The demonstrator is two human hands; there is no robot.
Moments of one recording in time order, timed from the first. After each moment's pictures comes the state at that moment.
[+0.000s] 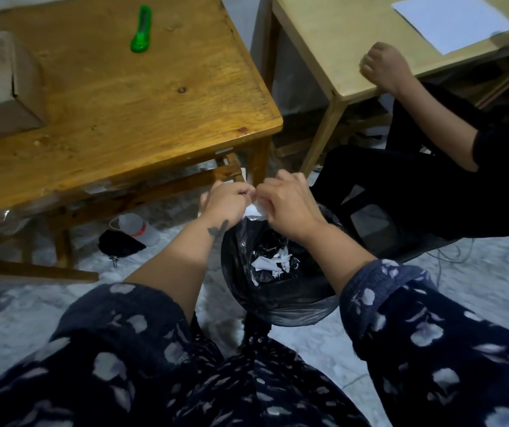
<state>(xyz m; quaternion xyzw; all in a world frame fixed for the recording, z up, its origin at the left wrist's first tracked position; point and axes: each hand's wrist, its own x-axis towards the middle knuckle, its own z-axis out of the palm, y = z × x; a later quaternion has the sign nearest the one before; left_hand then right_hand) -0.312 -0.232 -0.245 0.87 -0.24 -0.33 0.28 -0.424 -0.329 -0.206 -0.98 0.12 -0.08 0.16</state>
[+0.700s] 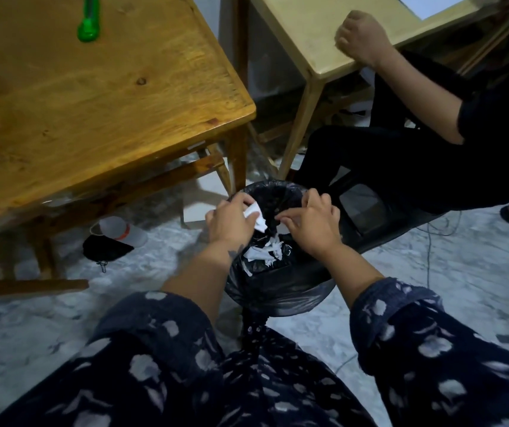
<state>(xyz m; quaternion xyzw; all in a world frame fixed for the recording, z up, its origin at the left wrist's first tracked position) -0.361 -0.251 -0.291 0.89 -0.30 -0.28 0.22 -0.493 -0.355 -0.264 -0.90 0.39 0.05 0.19</state>
